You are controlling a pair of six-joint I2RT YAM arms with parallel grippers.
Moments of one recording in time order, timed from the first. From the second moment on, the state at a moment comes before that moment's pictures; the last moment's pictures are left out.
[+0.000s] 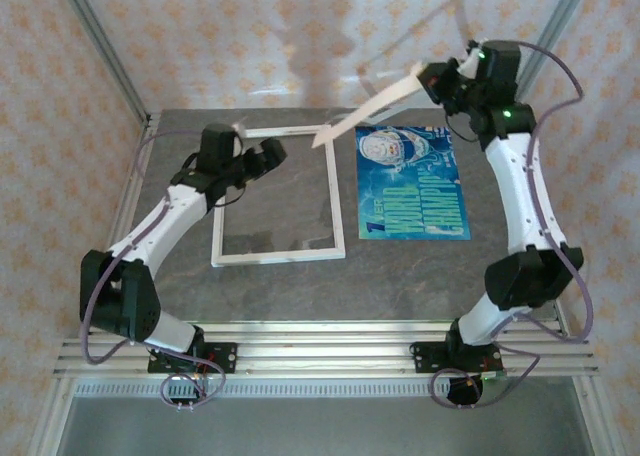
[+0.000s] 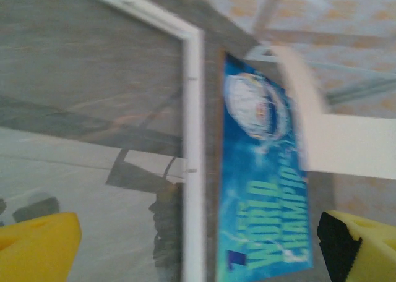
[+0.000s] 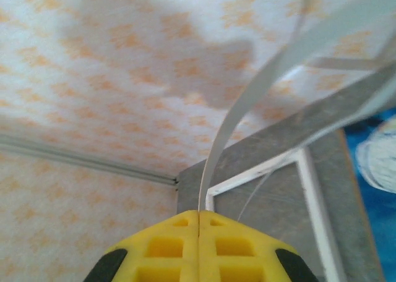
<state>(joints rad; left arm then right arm) -0.17 1.45 1.11 -0.30 0.26 -0.77 0.09 1.66 1.91 -0.57 -0.46 0.86</state>
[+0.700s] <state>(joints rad) 0.35 1.30 0.75 -0.09 0.40 -0.96 0.50 1.92 2.18 -0.64 -0.40 0.91</state>
